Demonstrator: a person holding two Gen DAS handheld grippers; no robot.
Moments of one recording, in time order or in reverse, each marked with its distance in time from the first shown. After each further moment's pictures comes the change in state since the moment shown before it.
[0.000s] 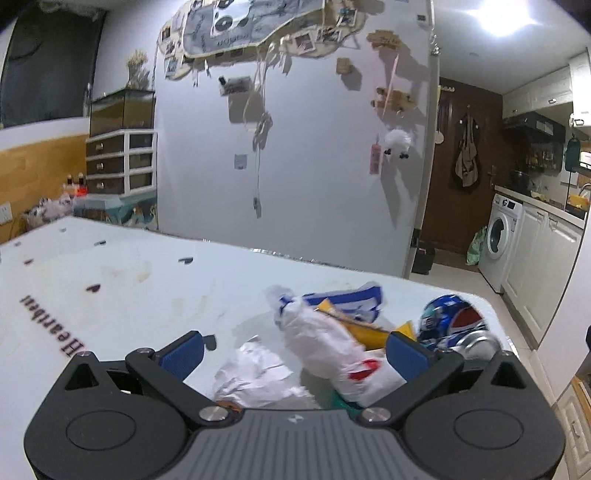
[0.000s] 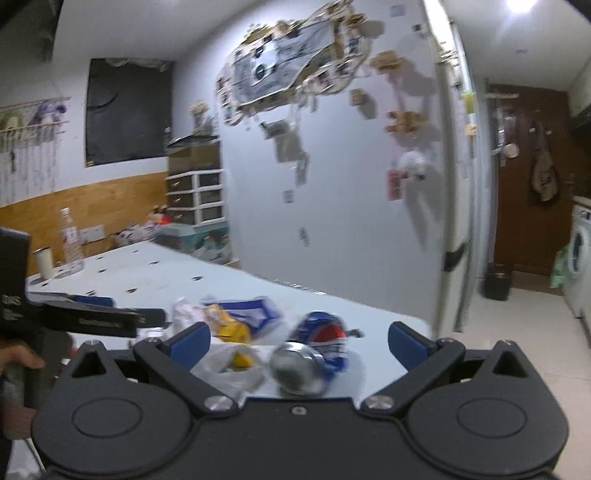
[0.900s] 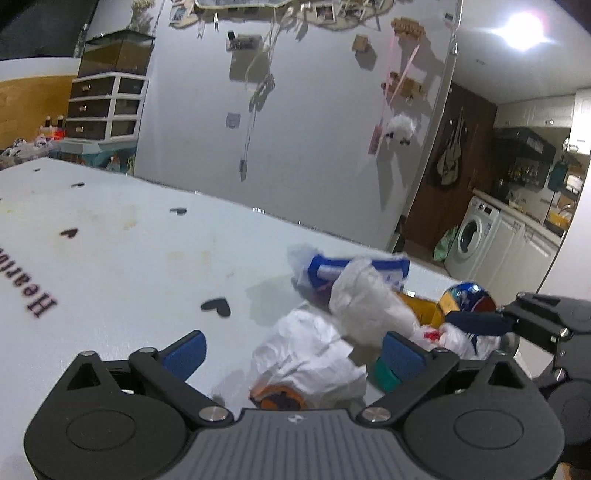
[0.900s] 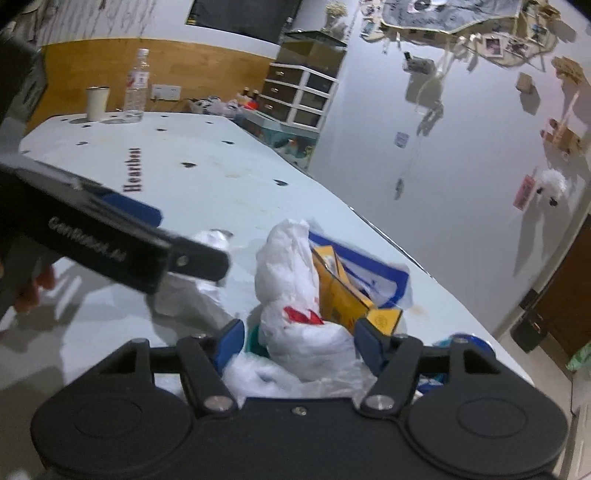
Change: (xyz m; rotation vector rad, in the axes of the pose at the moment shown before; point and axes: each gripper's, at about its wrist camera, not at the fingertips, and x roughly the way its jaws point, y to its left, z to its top) left arm 0.036 0.062 -0.021 -0.110 0.097 -0.151; right arm 0.141 0.110 -0.018 -0.434 0.261 0.119
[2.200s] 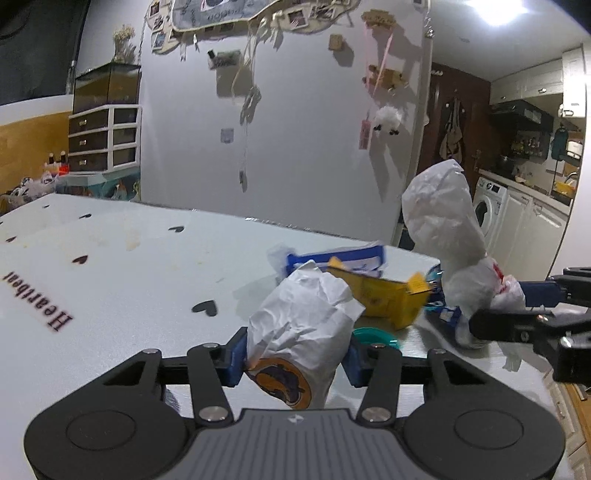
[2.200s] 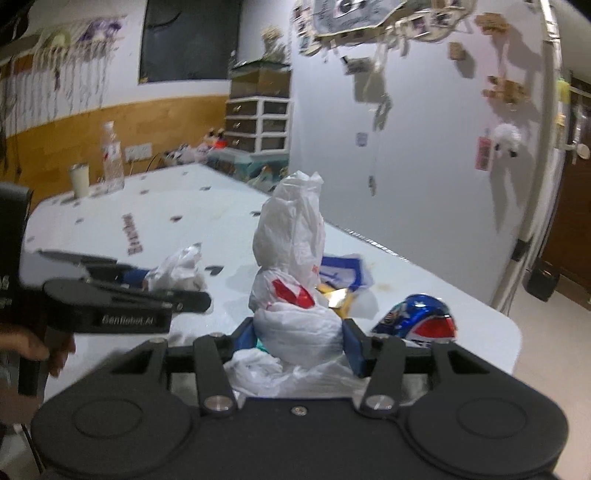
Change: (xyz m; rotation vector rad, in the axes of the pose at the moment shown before) left arm -0.032 -0.050 -0.009 0.112 -0.035 0.078; right arm -0.074 -0.040 -0.015 0.264 -0.074 0.028
